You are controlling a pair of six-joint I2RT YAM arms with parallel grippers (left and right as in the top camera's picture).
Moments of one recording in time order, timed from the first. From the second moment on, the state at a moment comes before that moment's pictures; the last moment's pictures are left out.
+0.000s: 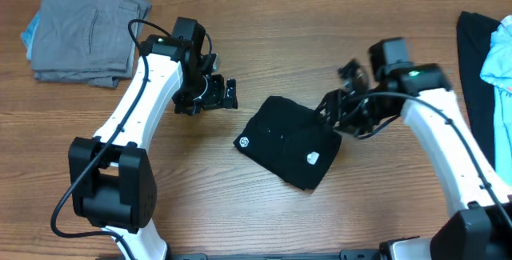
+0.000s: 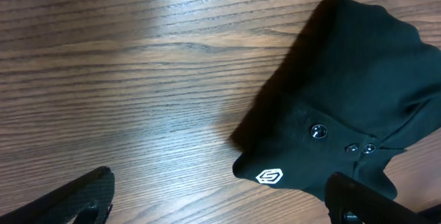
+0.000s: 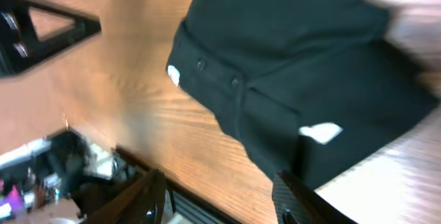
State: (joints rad) left arm -0.21 1.89 1.56 -1.15 0.30 -0.21; right arm 0.17 1.57 1.27 -1.11 -0.65 0.23
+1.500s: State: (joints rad) left arm -0.32 1.98 1.47 -0.81 0.56 -0.12; right arm 0.20 1.55 1.25 -1.23 -0.14 0.60
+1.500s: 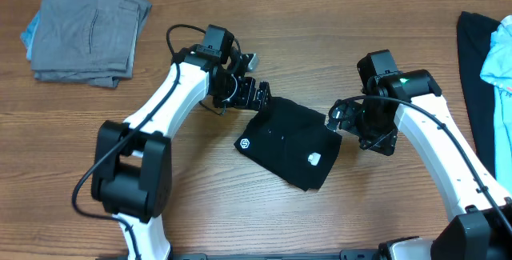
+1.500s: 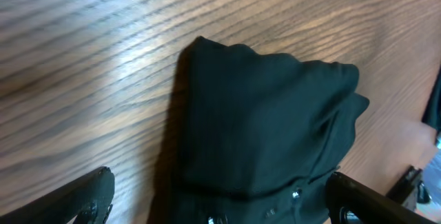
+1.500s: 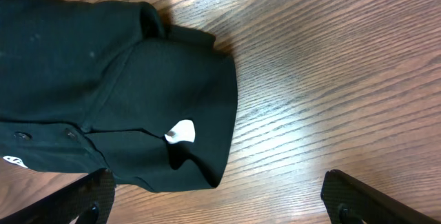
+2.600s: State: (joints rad) left arm -0.35 2.18 1.50 -0.86 0.75 0.01; right arm 0.20 1.55 1.25 -1.23 -0.14 0.58
